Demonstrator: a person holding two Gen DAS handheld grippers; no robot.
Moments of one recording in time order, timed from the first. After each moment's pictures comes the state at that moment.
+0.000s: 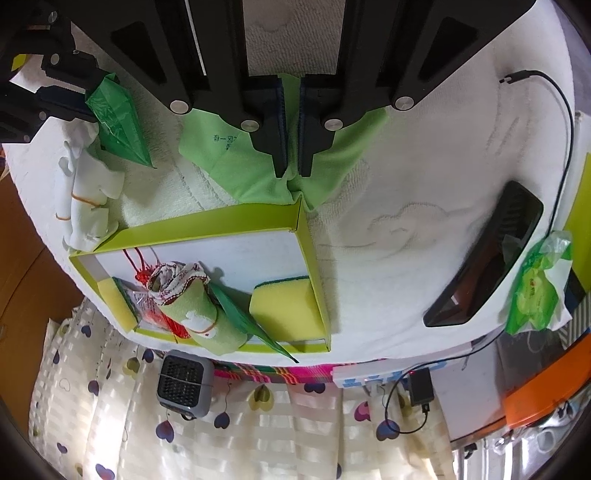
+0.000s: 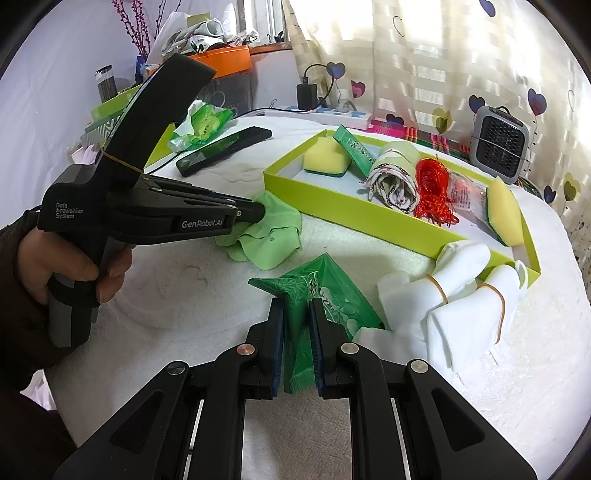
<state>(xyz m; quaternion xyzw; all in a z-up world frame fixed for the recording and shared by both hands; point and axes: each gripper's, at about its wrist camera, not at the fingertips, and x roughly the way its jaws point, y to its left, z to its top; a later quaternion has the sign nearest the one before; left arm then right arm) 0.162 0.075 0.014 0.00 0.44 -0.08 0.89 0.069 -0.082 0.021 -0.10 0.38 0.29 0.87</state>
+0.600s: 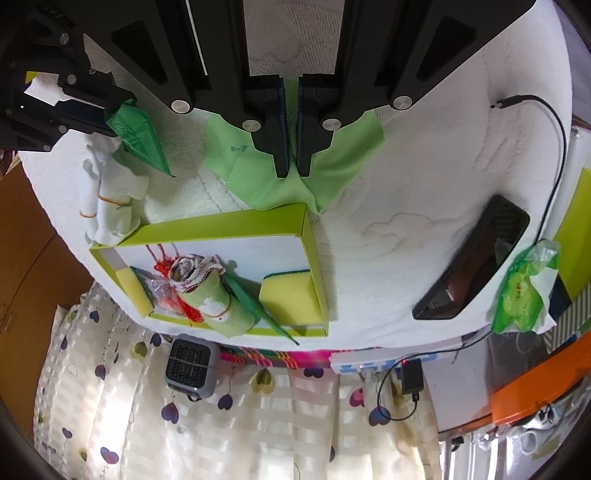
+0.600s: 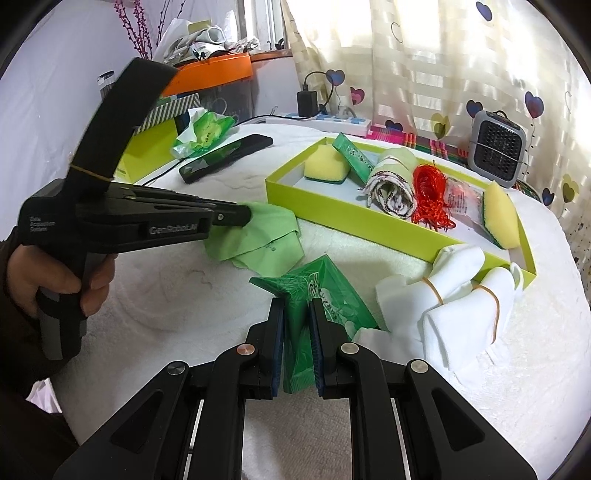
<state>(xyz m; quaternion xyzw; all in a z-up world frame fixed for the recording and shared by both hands) 0.134 0.079 0.032 -0.02 0.42 -0.08 0.91 0.065 -0.085 0.025 -0.09 0.37 0.29 0.88</state>
